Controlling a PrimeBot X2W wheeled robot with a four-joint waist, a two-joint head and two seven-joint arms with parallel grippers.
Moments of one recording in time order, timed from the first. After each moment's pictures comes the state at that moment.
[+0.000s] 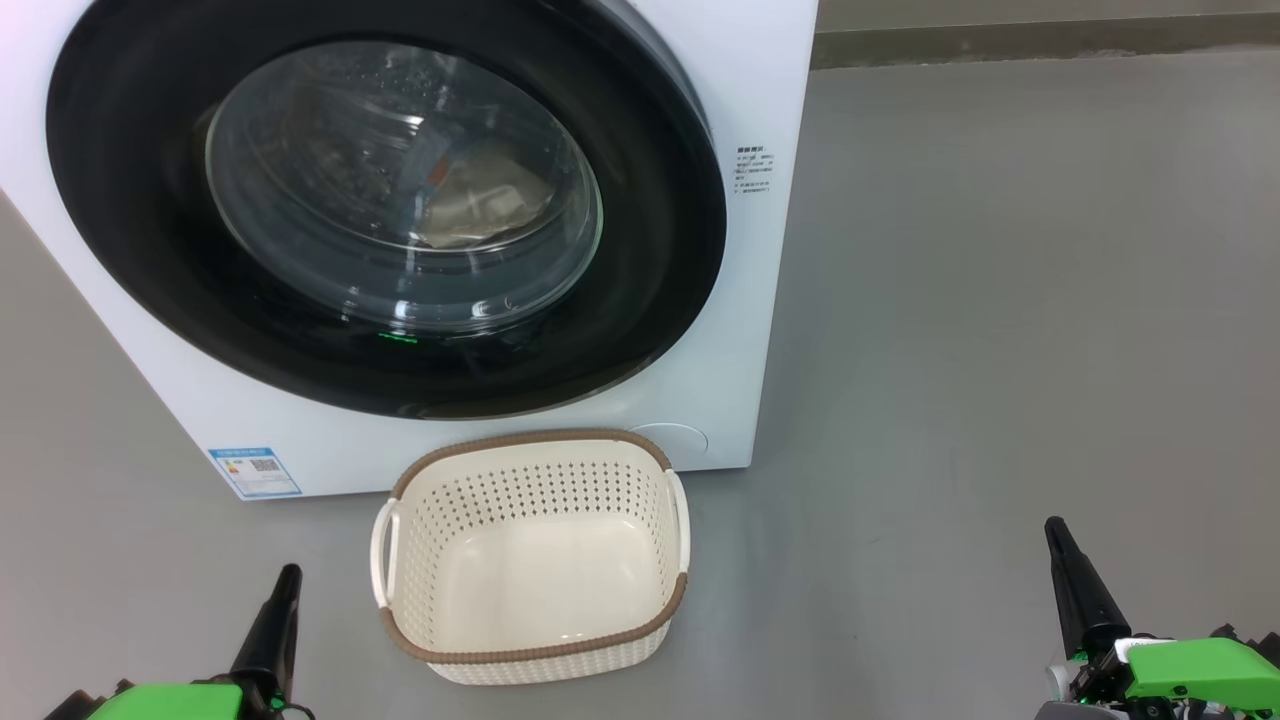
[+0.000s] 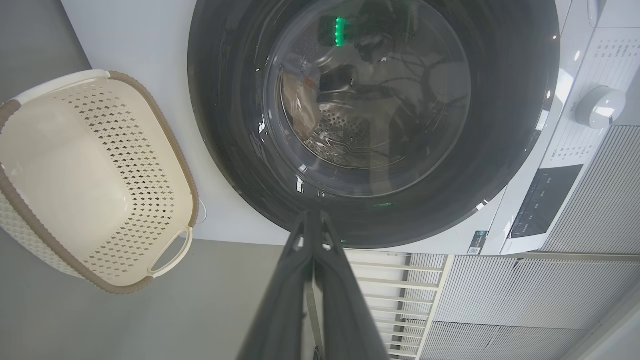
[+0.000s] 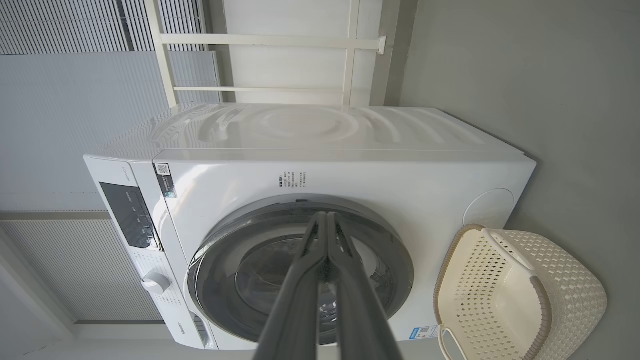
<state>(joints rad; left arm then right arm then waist) -0.07 0.04 0.08 0.27 -1.60 -0.13 0.11 -0.06 -0.05 -0.14 0.28 1.61 0.13 0.11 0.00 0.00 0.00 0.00</state>
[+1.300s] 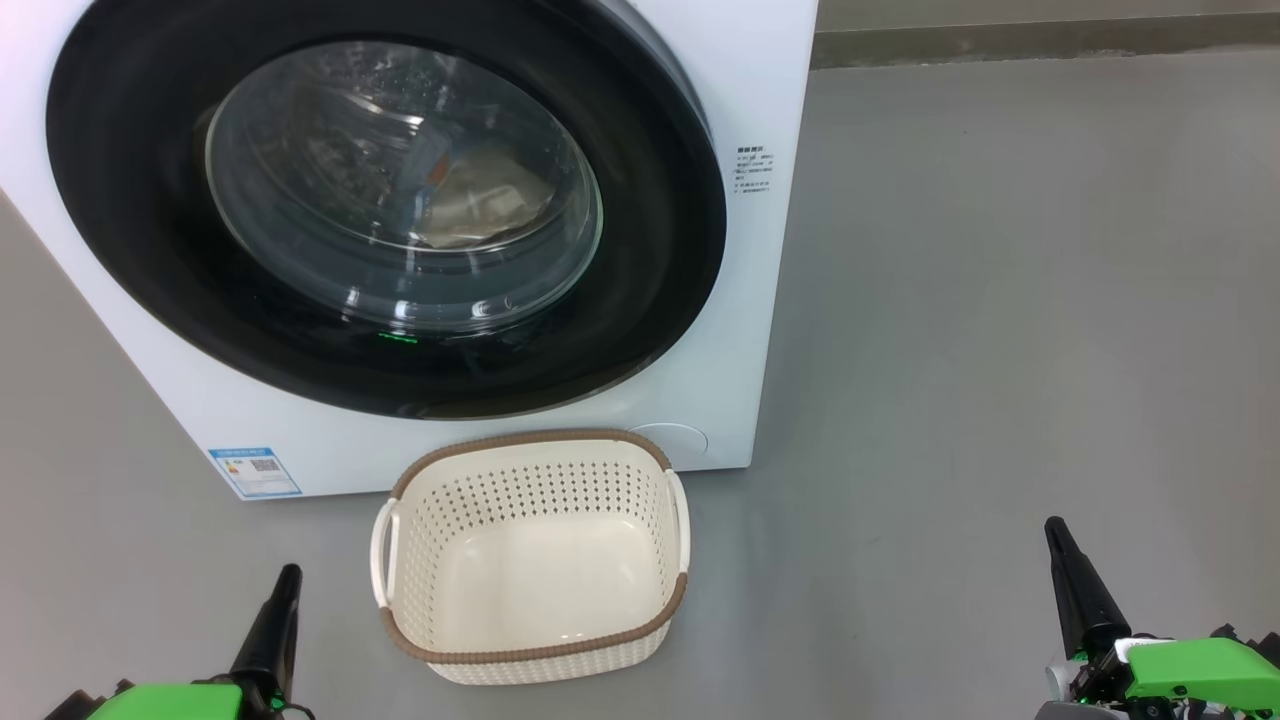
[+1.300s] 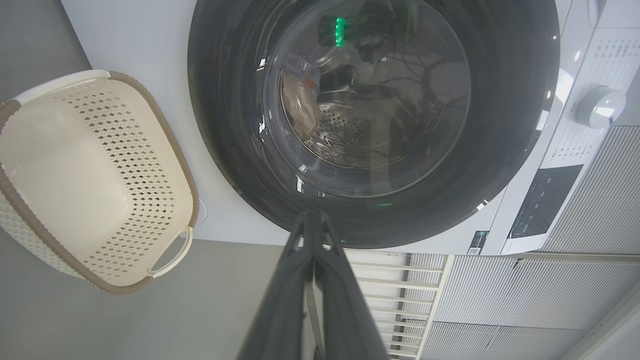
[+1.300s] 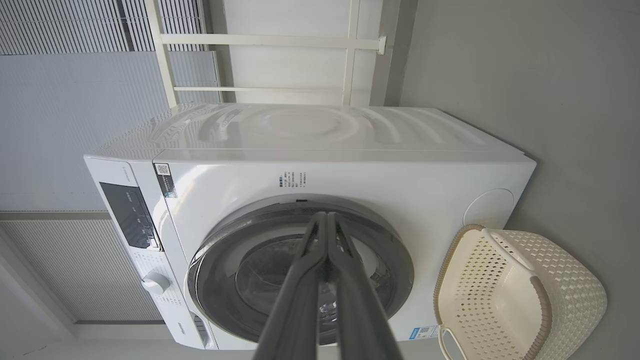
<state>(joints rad) -0.07 0.04 0.08 0.27 -1.60 -0.13 0.11 -0.06 -0.05 -0.14 0.28 1.61 0.13 0.11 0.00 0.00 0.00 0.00</state>
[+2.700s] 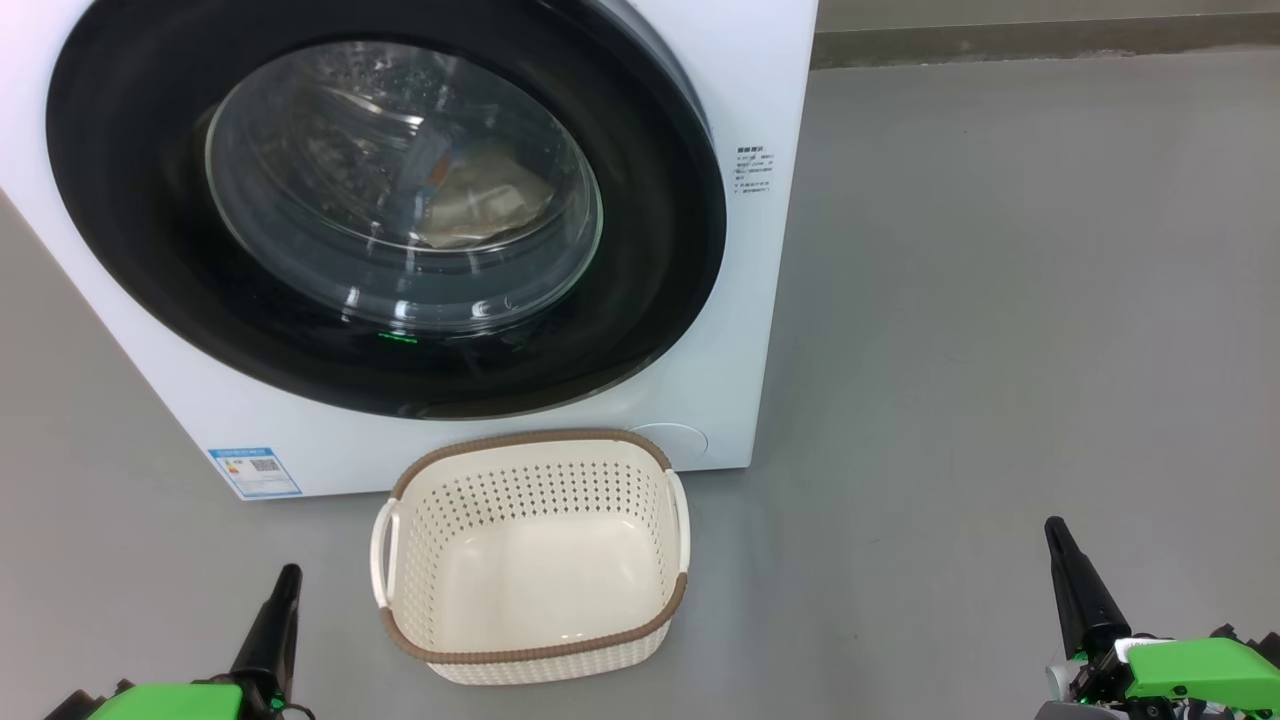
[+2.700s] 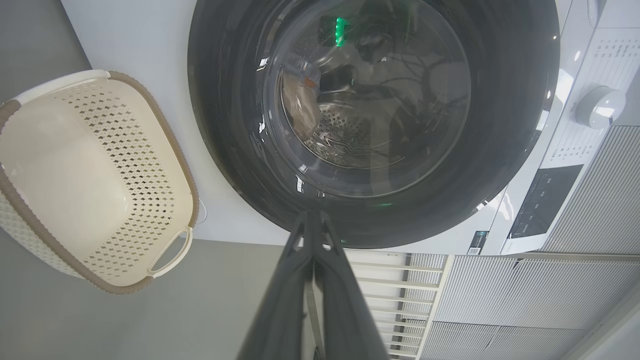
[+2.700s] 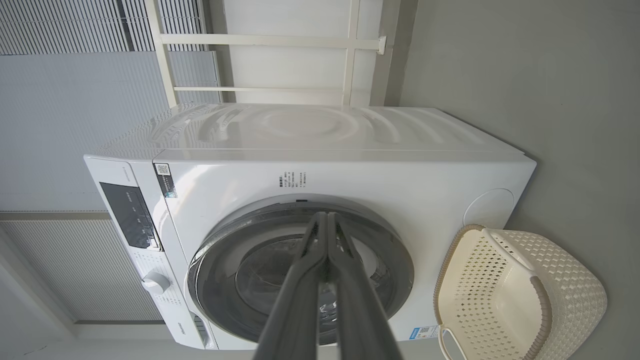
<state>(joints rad) -0.07 0.04 0.08 0.27 -1.60 -0.13 0.11 -0.06 -0.05 -0.14 0.28 1.61 0.13 0.11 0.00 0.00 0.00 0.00</state>
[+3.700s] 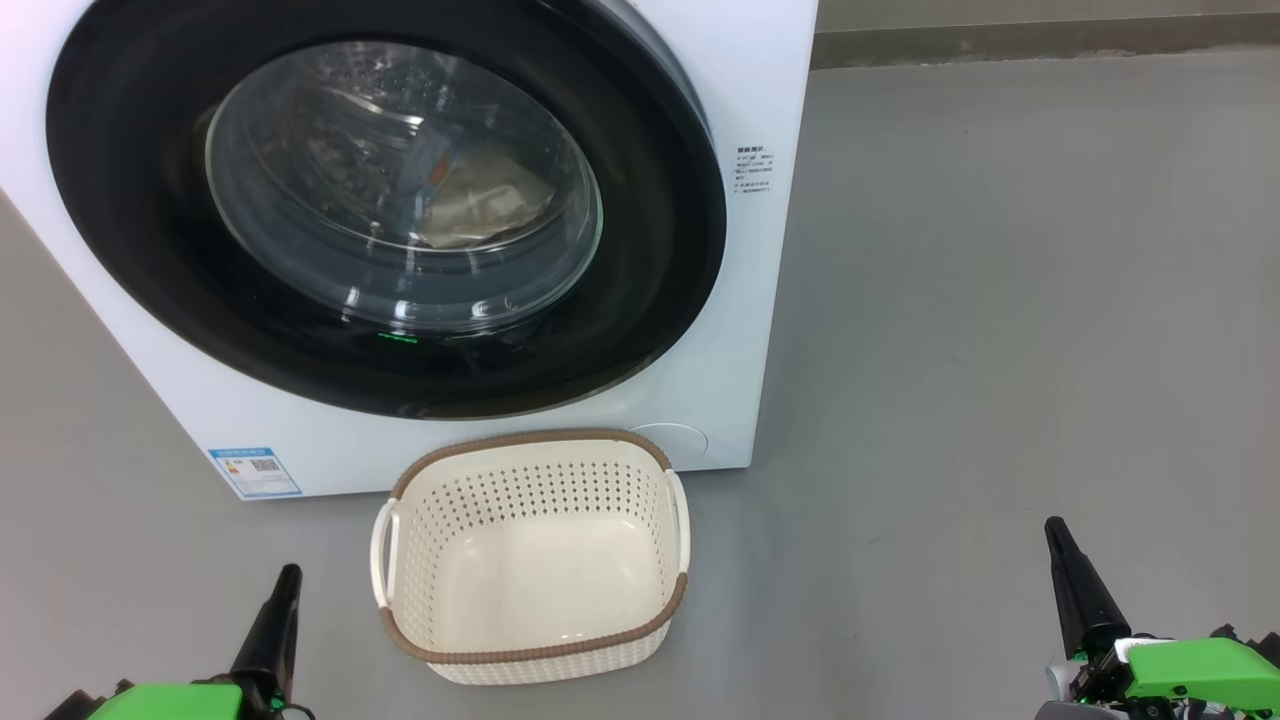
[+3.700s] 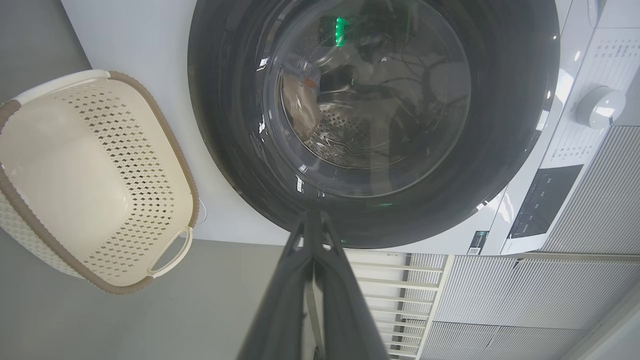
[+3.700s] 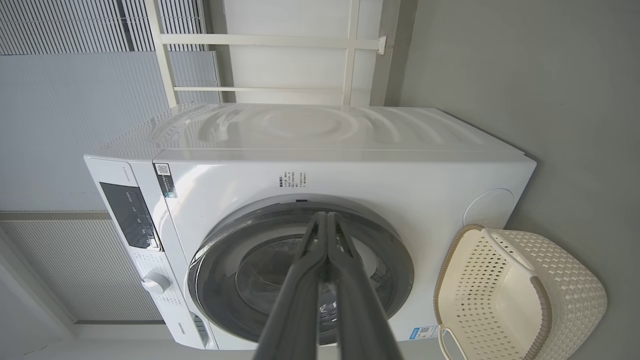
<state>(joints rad) -0.07 0.04 0.08 0.27 -1.60 -0.13 0.11 -0.06 -0.05 -0.14 0.28 1.61 0.13 0.11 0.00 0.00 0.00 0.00</state>
